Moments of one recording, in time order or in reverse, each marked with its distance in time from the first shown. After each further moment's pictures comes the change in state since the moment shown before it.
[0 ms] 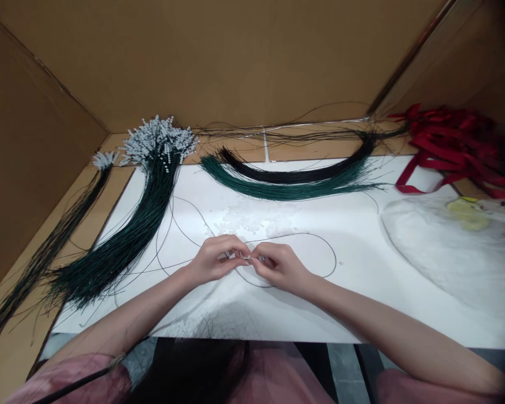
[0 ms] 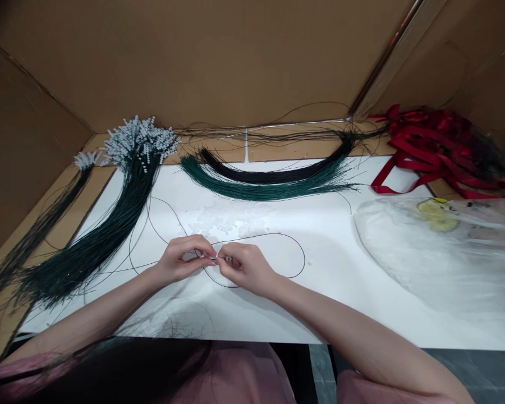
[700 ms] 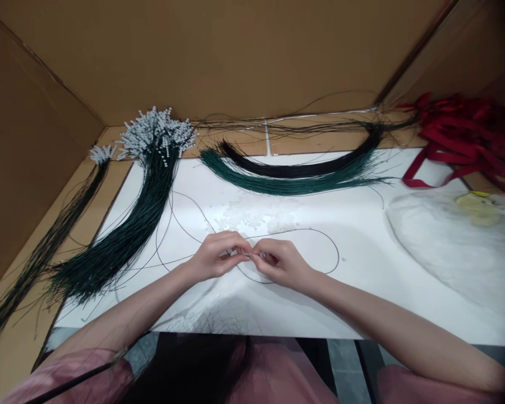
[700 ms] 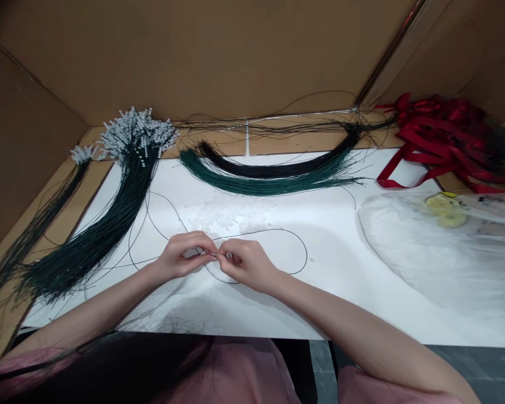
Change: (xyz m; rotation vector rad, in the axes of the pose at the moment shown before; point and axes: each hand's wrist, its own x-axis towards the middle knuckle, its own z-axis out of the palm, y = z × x) left_hand -0.001 -0.001 0.000 0.030 -0.048 -0.005; right_hand 0.000 0.000 0.000 -0.004 -0.018 0.005
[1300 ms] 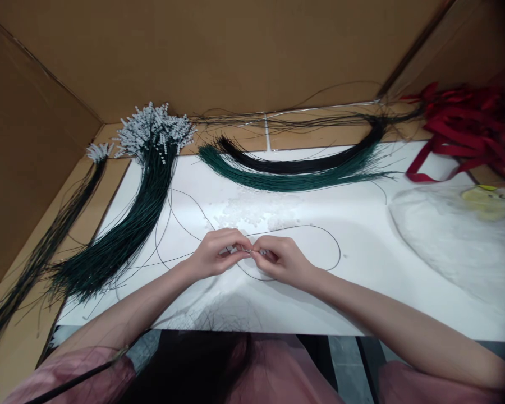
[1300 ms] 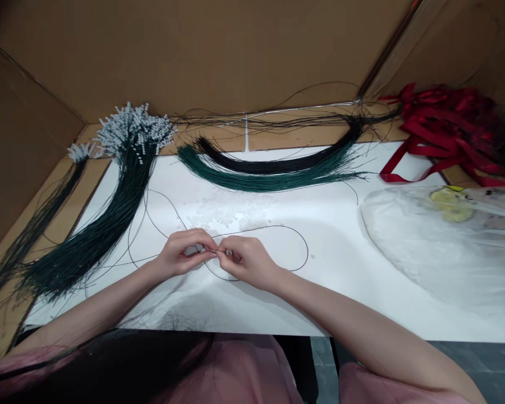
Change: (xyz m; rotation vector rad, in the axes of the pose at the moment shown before) left_hand -0.001 -0.002 0.000 0.013 -0.020 -0.027; right_hand 0.001 -0.001 -0.001 0.009 -0.003 -0.003
